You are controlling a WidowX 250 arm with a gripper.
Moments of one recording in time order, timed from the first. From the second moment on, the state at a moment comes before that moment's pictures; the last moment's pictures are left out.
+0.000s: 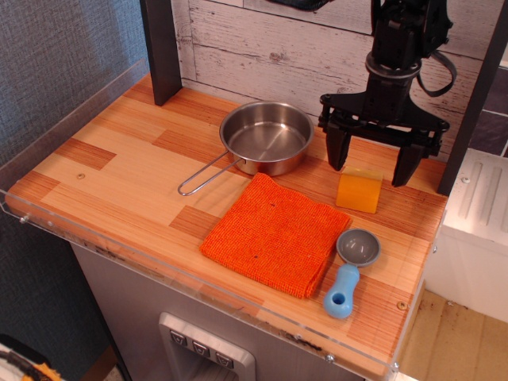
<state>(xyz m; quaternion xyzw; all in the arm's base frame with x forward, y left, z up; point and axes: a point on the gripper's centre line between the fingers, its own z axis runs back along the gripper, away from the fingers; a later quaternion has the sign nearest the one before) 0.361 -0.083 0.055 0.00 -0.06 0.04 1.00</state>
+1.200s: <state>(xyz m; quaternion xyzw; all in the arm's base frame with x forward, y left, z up) 0.360 -0.075 0.013 0.02 -0.03 0.05 1.00</state>
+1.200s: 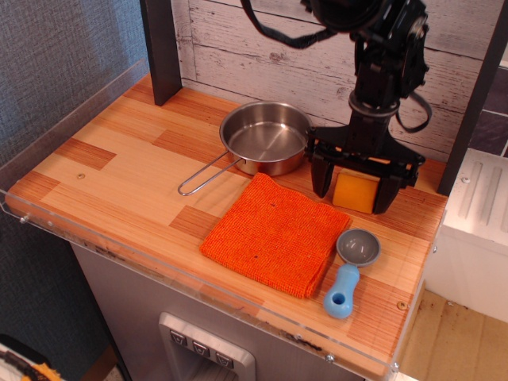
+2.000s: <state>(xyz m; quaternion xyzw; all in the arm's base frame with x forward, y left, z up) 0.363 -0.060 0.105 -0.02 -0.12 0.00 0.99</state>
